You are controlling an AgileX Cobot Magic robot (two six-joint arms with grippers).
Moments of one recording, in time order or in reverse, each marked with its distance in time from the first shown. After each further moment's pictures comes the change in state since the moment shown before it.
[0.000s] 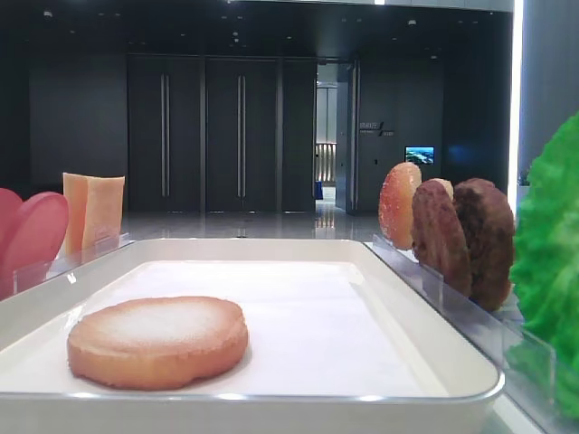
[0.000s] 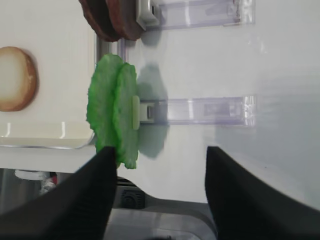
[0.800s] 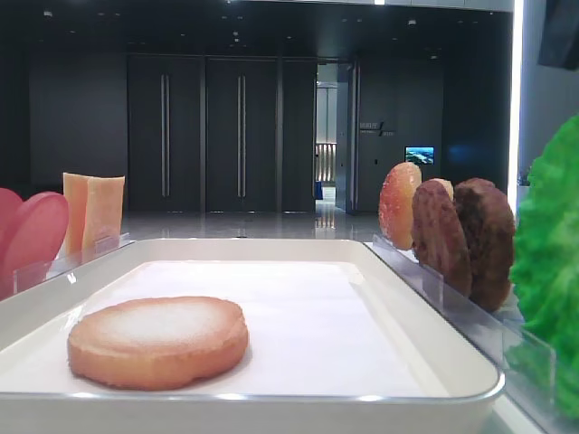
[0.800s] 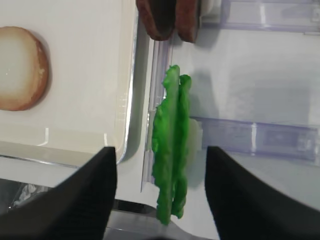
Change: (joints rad) left arm 0.000 0.000 0.000 0.000 -0.001 0.000; right arm 0.275 0.324 -0.008 -0.096 -0.224 0.205
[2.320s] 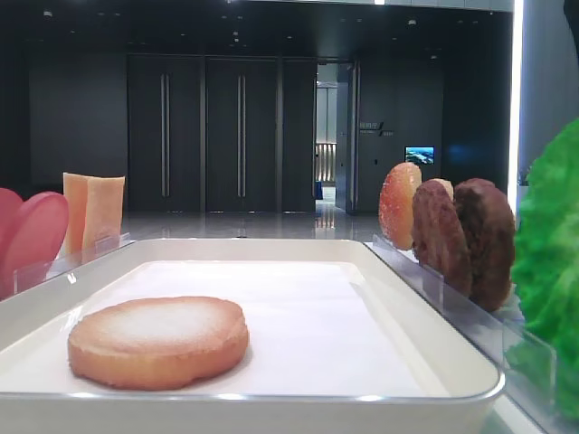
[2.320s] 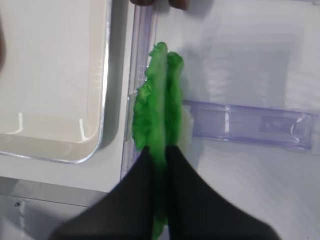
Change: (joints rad) left arm 0.000 0.000 0.000 0.000 0.000 0.000; right arm 0.000 0.124 -0.001 0.007 0.023 -0.033
